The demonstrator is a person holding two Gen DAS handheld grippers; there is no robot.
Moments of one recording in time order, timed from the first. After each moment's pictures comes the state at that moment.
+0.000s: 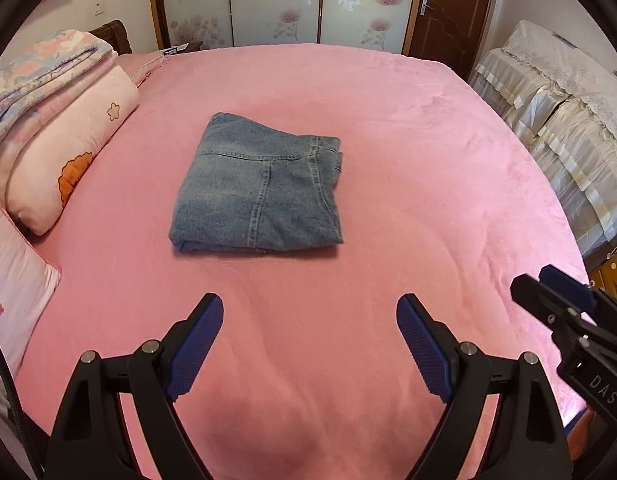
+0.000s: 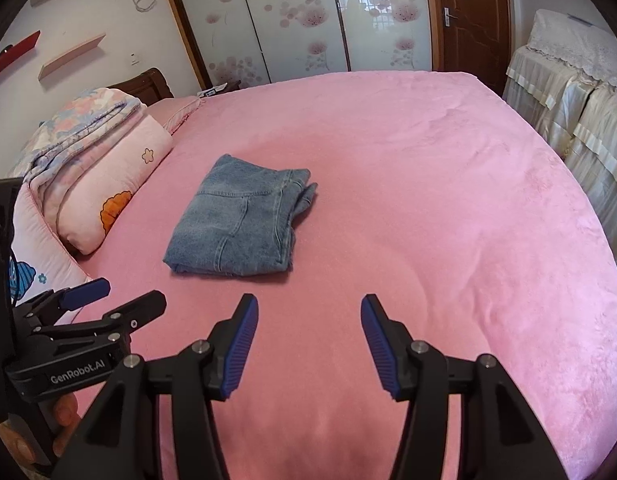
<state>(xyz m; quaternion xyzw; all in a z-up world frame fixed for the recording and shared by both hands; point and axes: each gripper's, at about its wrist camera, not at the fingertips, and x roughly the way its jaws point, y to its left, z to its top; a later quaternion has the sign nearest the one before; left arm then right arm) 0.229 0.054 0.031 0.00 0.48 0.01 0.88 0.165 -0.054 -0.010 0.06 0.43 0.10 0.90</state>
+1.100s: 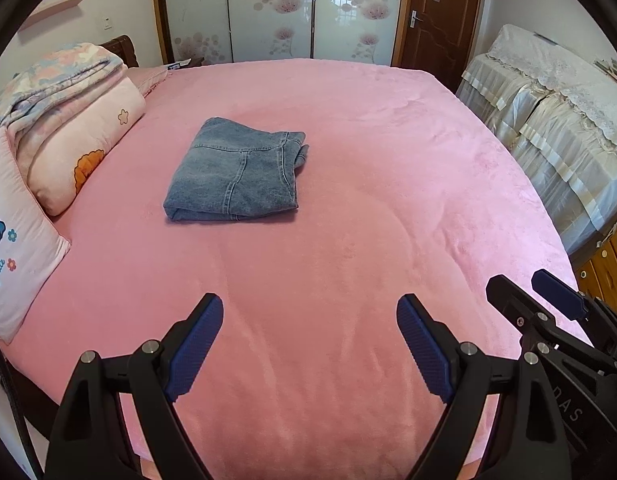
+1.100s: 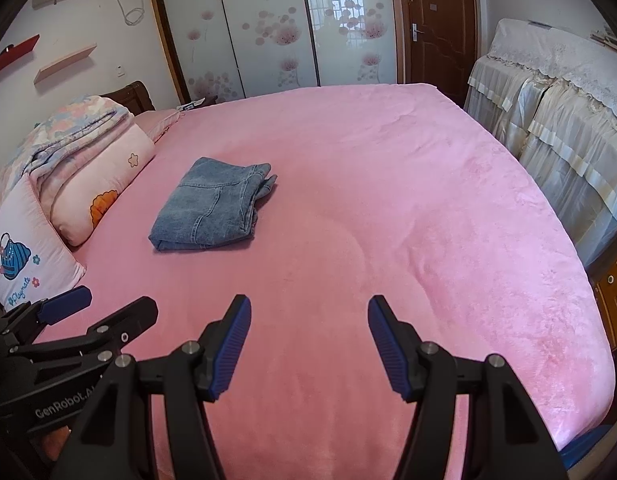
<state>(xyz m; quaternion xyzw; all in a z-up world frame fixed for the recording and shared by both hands) 0.114 -0.018 0.050 0.01 0.45 0.01 0.90 0.051 -0.105 -0.001 0.05 0.40 0.05 0.91</state>
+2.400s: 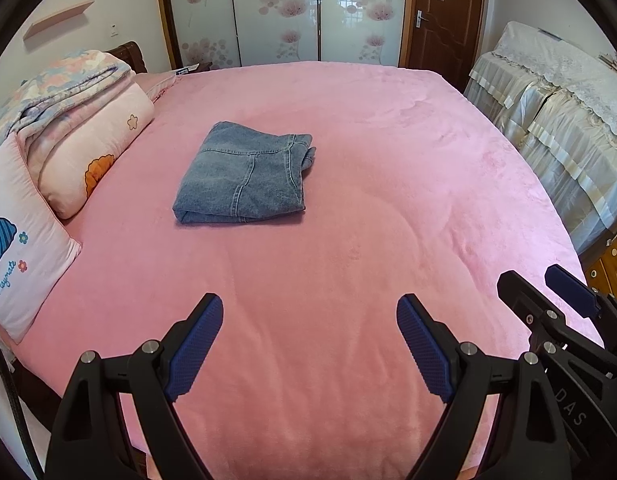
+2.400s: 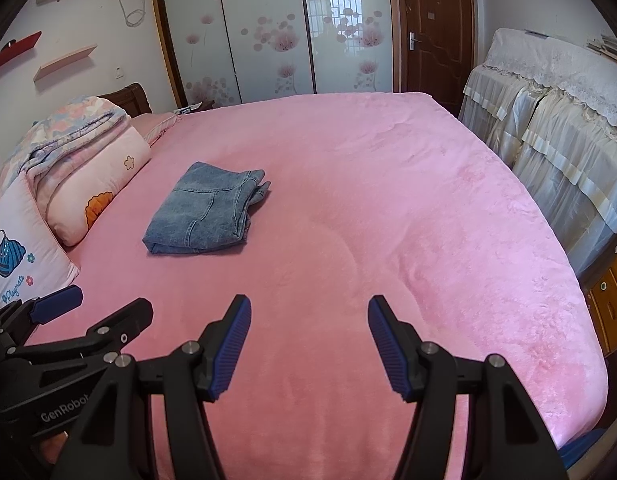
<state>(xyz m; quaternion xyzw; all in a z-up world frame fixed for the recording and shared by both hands) 0.107 -0.027 0.053 0.03 0.44 0.03 0.90 0.048 -0.104 0.008 0.04 0.39 0.03 0.92</state>
